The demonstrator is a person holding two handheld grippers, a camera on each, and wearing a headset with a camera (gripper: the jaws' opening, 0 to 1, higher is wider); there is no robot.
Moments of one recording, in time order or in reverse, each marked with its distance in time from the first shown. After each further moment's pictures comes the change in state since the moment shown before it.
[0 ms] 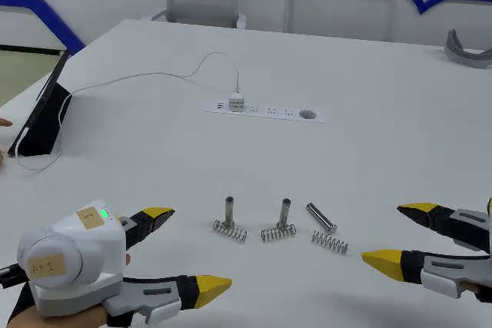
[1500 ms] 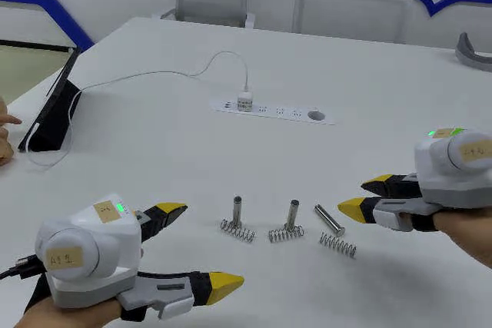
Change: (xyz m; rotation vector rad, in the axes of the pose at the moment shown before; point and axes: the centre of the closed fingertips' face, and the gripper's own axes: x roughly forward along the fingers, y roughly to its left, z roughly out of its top) left arm 0.004 -0.003 0.003 0.008 -0.008 -0.010; right arm 0.074 -0.022 0.025 0.016 0.183 -0.031
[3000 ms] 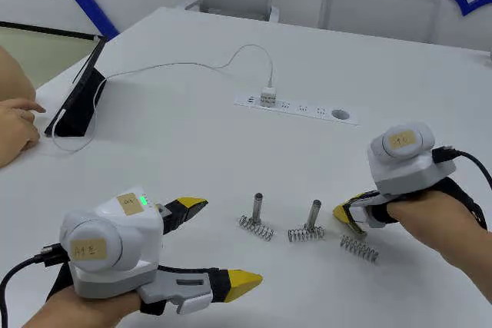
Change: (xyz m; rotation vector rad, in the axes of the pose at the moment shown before) left arm -0.001 0.000 0.000 -0.010 -0.006 0.002; right arm 0.067 0.001 -0.029 0.091 0.250 -0.006
